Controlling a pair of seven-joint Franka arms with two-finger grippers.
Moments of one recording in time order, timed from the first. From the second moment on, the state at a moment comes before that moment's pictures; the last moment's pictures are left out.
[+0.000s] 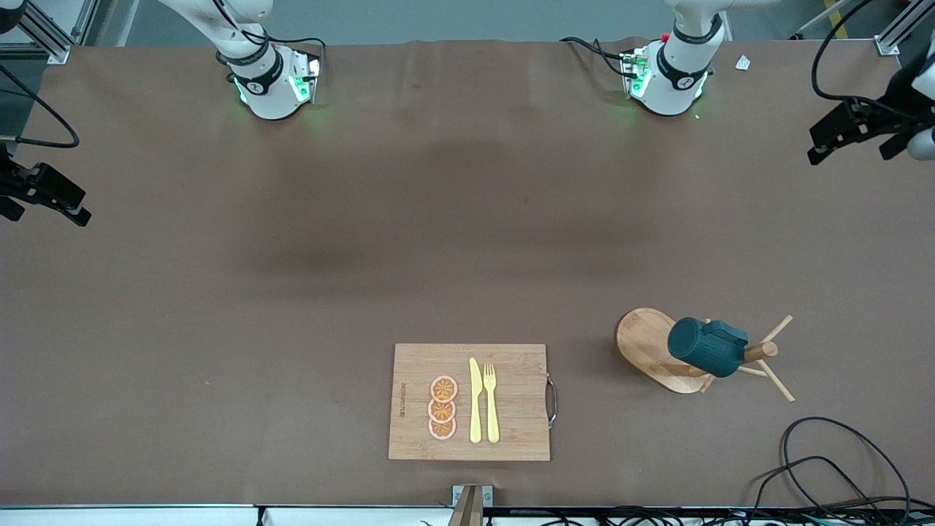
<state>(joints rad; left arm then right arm) 0.05 -0.12 -0.12 -1.60 0.00 1.49 -0.11 -0.27 -0.03 0.22 -1.60 -0.01 1.73 0.05</state>
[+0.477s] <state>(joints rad) 0.05 -0.17 -0.12 -1.68 -0.02 1.49 -0.10 -0.27 -0.03 0.22 -1.60 -0.01 1.73 0.05</state>
